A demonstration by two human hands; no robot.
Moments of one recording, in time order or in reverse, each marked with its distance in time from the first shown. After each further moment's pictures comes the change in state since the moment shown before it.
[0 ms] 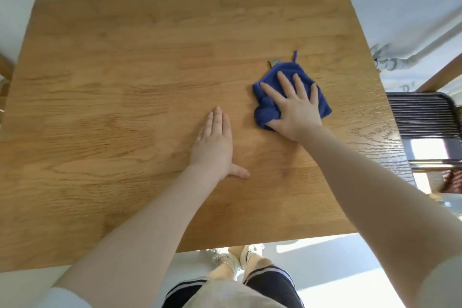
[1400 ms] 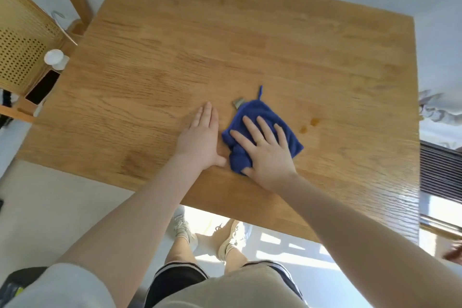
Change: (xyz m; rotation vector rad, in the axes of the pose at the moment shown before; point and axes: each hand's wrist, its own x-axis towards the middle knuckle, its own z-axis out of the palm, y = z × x) left_hand -0.059 -0.033 0.017 -0.097 0.076 -0.289; right_hand -0.079 -0.080 0.020 -0.069 -0.056 -0.525
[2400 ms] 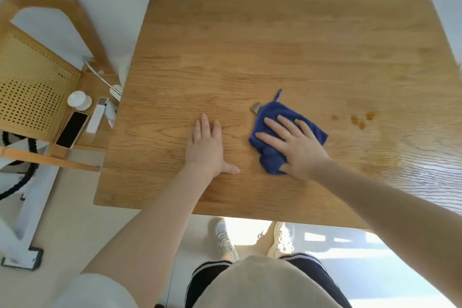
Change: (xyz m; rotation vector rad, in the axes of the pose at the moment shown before) left_hand 0.008 -0.123 -0.030 0.067 -0.112 -0.017; right_hand 0.059 -0.051 -0.006 -0.019 -0.085 0.032
